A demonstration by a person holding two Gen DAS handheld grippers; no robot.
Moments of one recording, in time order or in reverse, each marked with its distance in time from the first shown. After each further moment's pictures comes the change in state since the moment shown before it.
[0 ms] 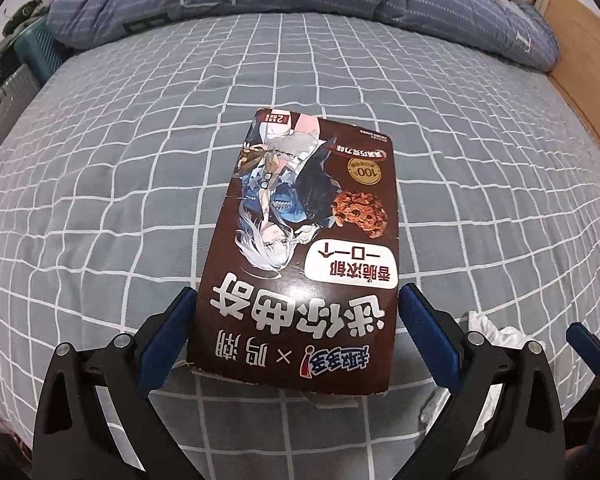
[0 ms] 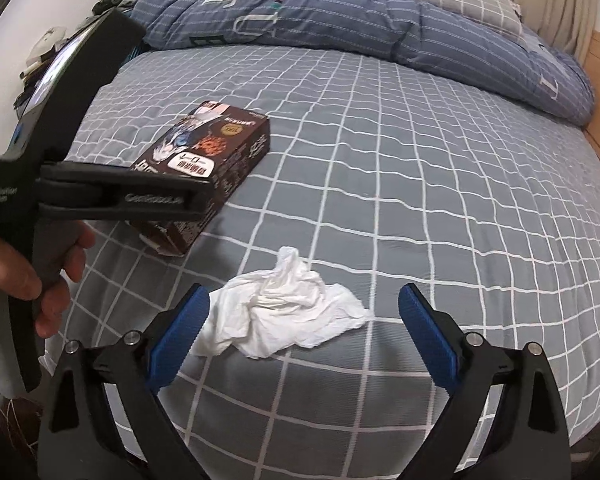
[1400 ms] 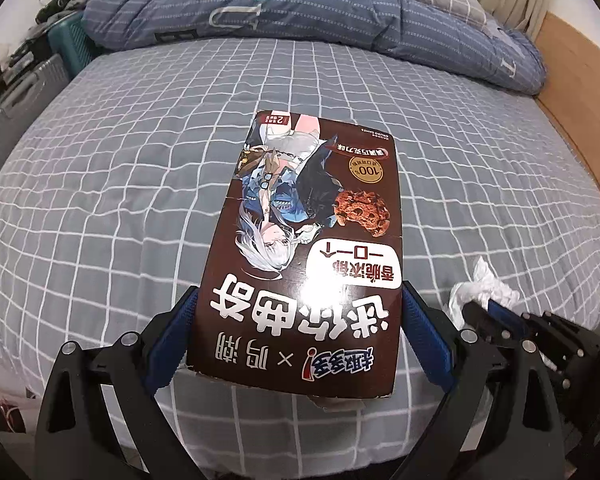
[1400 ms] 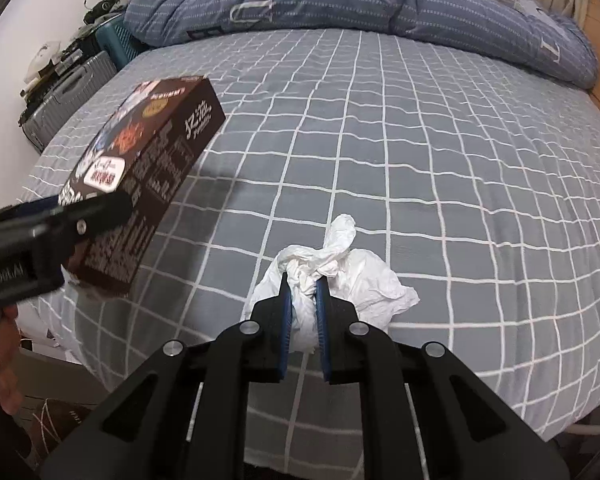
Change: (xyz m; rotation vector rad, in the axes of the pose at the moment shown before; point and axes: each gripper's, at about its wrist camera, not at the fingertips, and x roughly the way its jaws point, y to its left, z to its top) left arm -0.055 0.001 -0.038 -0.051 -0.067 -0.020; right arm -0.024 0.000 -0.011 0.087 0.078 0.065
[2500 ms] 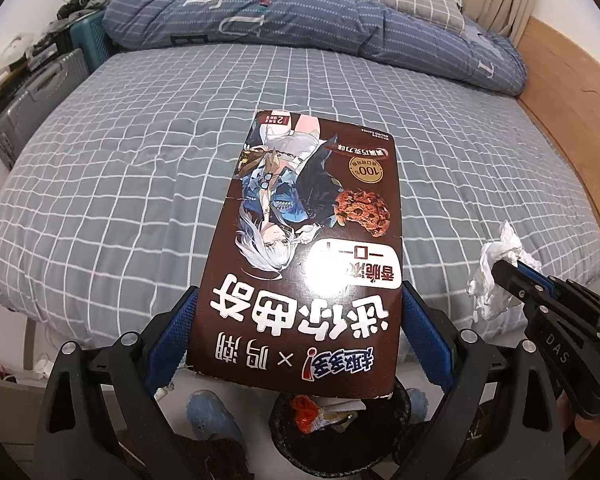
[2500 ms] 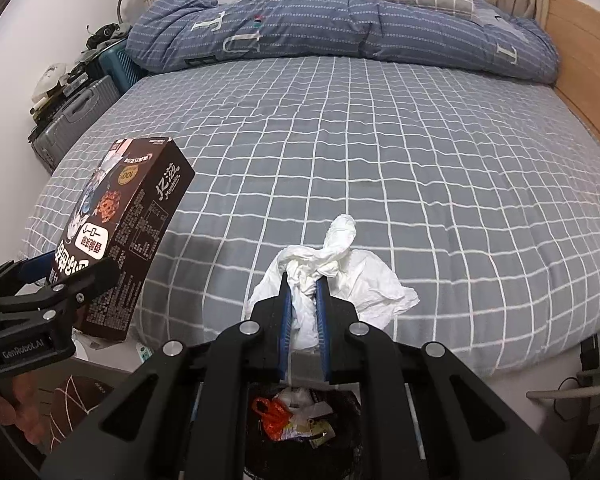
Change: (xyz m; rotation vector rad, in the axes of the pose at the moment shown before) left arm -0.090 -0.008 -0.078 -0.020 -0.016 -0.016; right arm -0.112 -0.002 -0.059 0.054 -0.073 -0.038
